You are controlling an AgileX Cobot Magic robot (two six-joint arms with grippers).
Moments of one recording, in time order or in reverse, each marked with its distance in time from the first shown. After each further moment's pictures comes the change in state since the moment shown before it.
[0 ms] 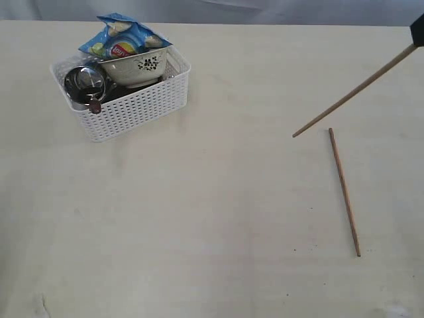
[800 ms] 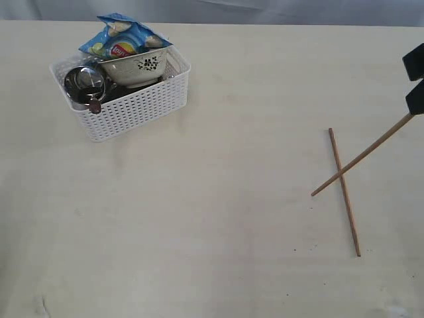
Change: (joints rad) left arm 0.000 0.000 0.000 0.000 0.000 0.000; right arm 0.000 0.005 0.167 -0.077 -0.002 0.084
